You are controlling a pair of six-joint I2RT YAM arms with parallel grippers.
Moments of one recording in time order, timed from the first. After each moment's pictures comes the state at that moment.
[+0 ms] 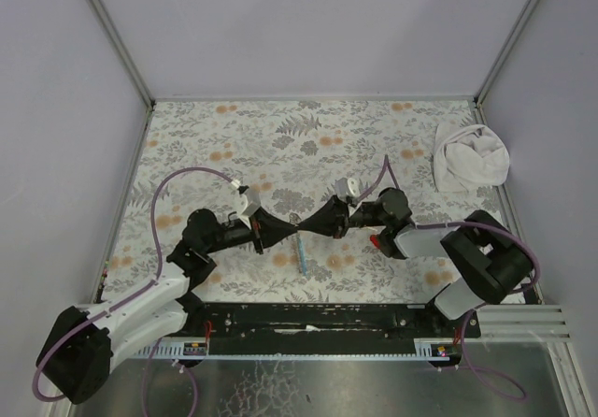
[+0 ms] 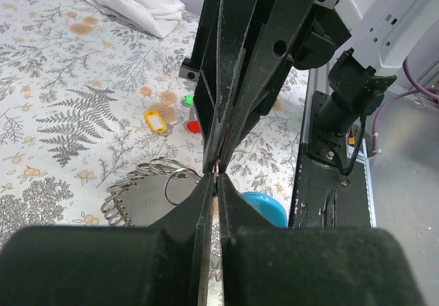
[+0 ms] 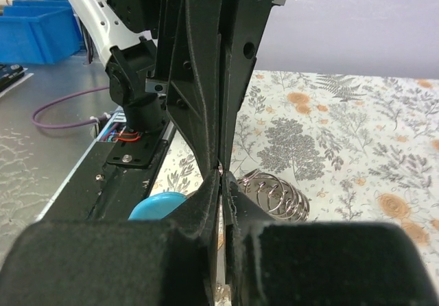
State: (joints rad) left arm -0.59 0.85 0.27 0.63 0.67 -0.29; right arm 0.67 1.57 0.48 1.40 -1.01 0.28
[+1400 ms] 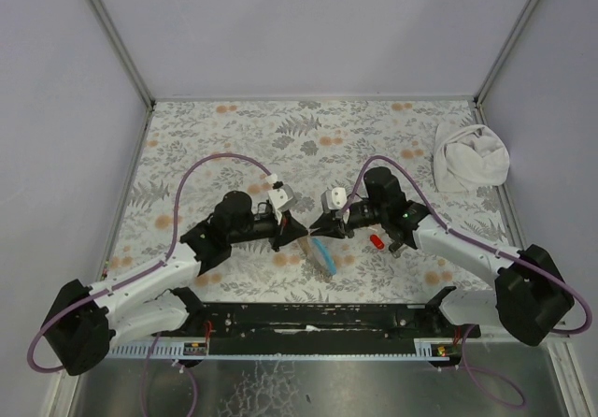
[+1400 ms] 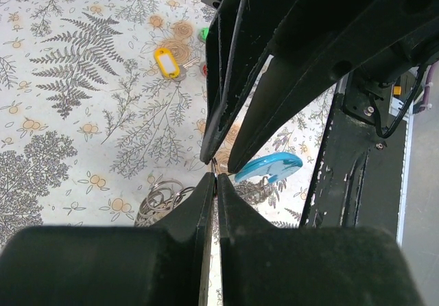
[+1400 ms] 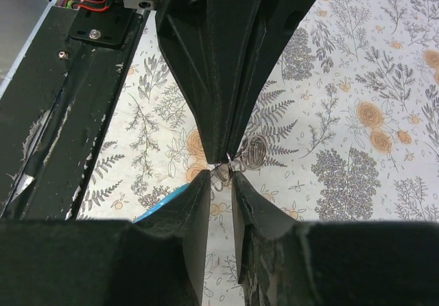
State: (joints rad) left arm -0.76 1.01 0.55 0.14 0.48 -0.09; right arm 0.67 1.26 0.70 0.07 -0.94 -0.55
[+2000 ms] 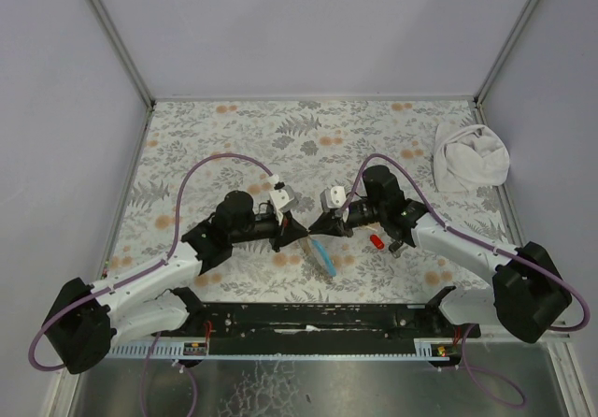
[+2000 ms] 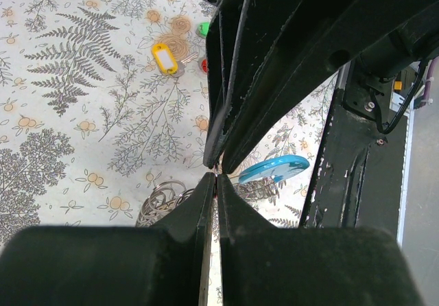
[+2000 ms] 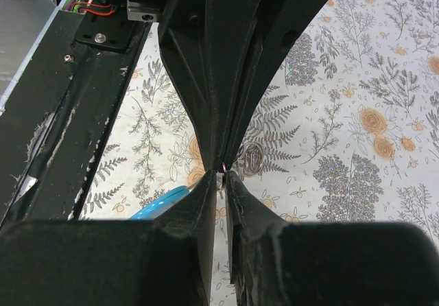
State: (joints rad) left arm -0.76 1.02 0.55 0.14 0.49 -0.08; right arm 0.67 1.28 0.72 0.07 -0.96 -0.56
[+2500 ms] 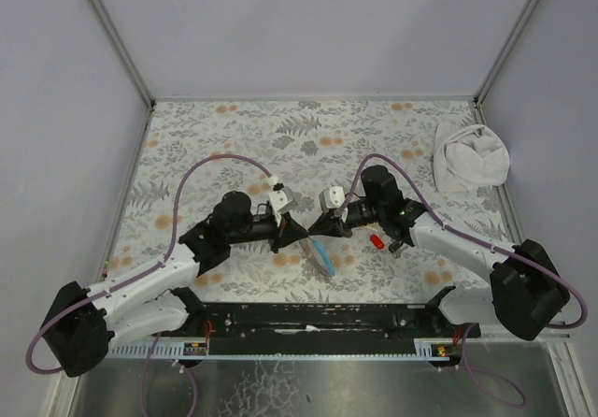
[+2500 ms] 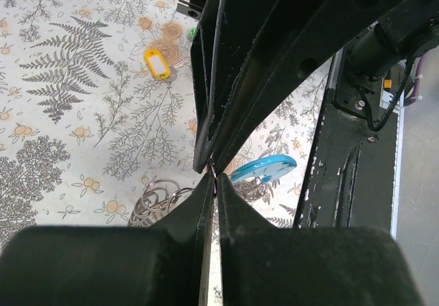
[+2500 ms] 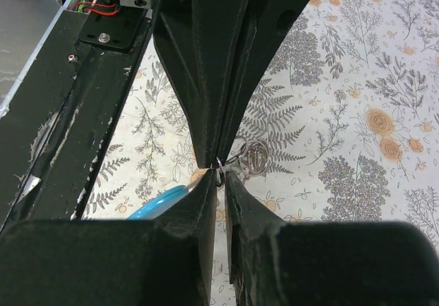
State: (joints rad) left arm -0.76 1.00 0.55 0.13 0.51 -0.08; right arm 0.67 1.30 0.72 0.07 -0.97 -0.56
